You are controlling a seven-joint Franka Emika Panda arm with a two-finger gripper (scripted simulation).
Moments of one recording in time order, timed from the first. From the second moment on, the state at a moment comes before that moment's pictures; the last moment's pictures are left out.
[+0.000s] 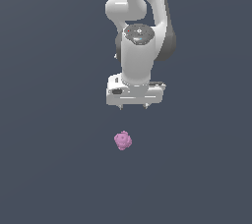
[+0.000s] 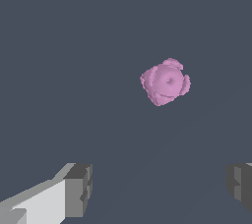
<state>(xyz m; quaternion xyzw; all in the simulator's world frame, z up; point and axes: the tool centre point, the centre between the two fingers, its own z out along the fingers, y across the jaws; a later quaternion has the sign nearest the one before) 0.013 0.029 0.187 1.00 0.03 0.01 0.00</state>
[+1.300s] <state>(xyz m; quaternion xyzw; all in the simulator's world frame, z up) 0.032 0.056 0.183 1.00 0.09 0.02 -0.01</state>
